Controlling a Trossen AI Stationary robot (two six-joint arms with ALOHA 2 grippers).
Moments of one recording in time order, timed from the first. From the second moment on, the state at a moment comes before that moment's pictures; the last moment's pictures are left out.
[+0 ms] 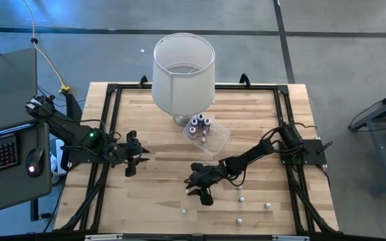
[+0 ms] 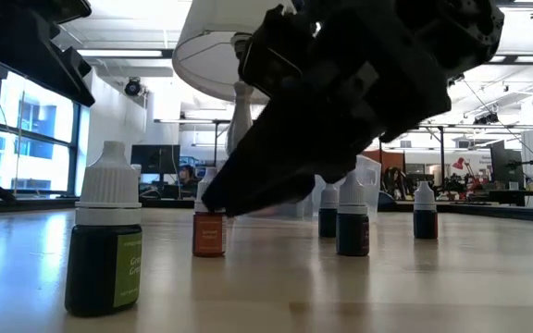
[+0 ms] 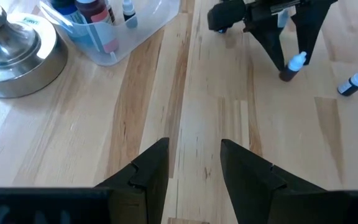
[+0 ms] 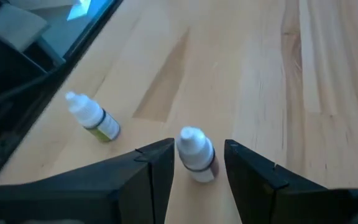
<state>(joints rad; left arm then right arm) -0.52 0.76 0.55 -0.54 -0.44 -0.45 0.32 2.09 1.07 0.49 -0.13 0.24</state>
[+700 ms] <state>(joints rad) -0.52 0.76 0.55 -0.54 -0.44 -0.45 0.32 2.09 1.07 0.52 -0.13 0.26</state>
